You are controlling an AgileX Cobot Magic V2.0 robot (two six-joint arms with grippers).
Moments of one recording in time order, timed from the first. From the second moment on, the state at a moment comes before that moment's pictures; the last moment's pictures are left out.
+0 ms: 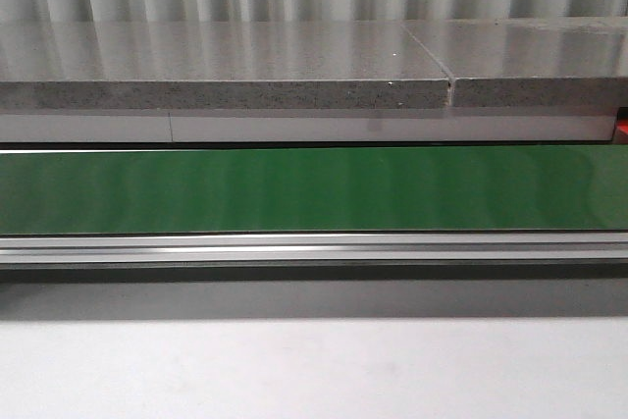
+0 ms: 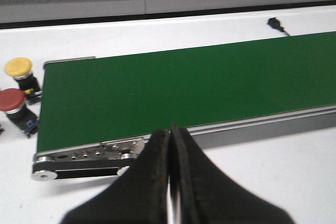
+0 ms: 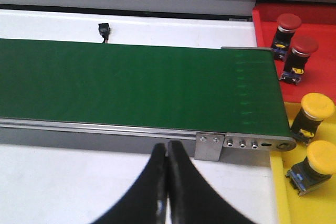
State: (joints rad) left arm -0.23 0.44 -0.65 0.01 0.79 -0.07; right arm -0.05 0.31 -0.50 0.15 0.71 -0.12
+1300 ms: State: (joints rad) left arm 0.34 1.38 -1.16 -0.06 0.94 -0.12; right arm -0.05 0.31 -0.50 0.16 0.71 -0.12
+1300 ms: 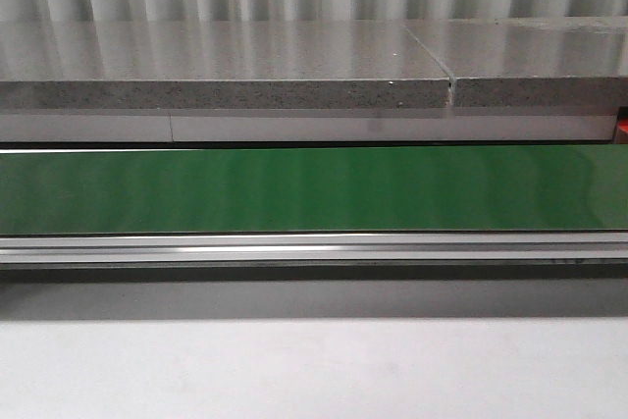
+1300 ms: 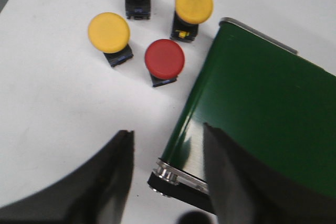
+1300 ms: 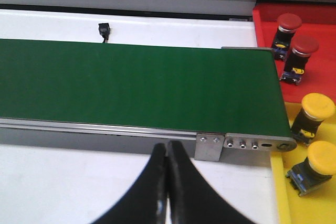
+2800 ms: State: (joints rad) left arm 0.51 1.95 -1.52 -0.21 1.05 -0.32; right arm -0.05 0.31 -0.50 0.16 0.71 -0.12
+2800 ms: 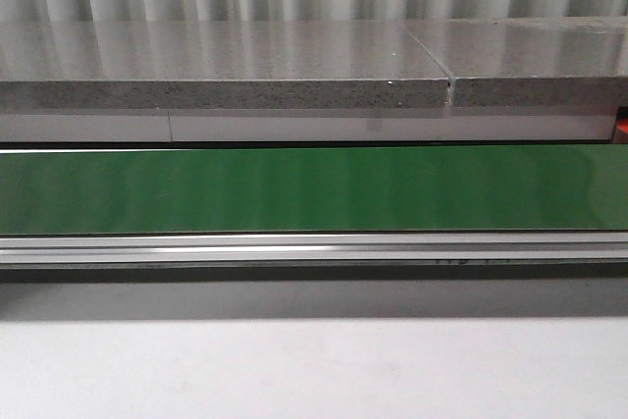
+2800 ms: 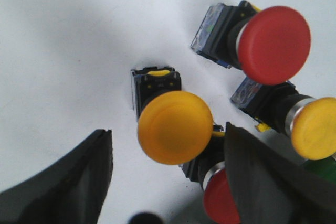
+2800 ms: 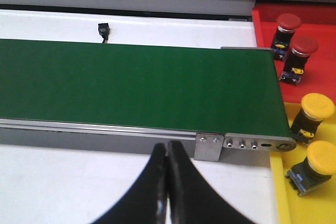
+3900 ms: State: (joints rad) left arm 0.51 1.94 -1.56 -0.21 1.07 -0.22; right arm -0.05 0.31 -0.50 0.16 0.71 -0.12
